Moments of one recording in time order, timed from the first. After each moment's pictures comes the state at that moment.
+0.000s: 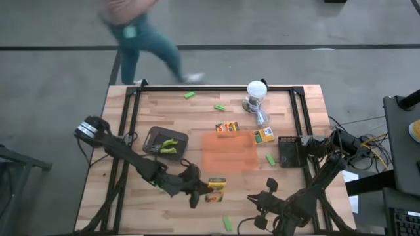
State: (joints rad) left arm -0.54 1.61 0.90 0.37 -0.41 -0.94; right arm 0.96 1.81 1.15 -0.60 0.92 1.28
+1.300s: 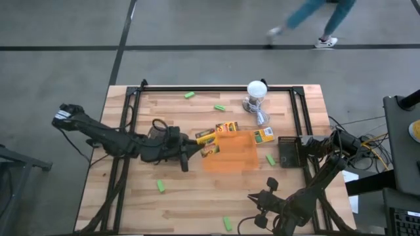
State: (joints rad) left arm -0.36 1.21 0.90 0.23 -0.62 -0.60; right arm 0.96 1.81 1.13 -0.60 0.92 1.28
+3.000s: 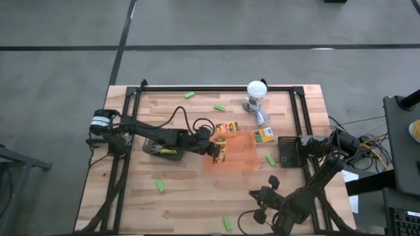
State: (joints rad) left arm -0.05 1.71 1.00 0.03 -0.15 -1.20; right arm 0.96 1.82 1.07 -0.59 0.92 1.44
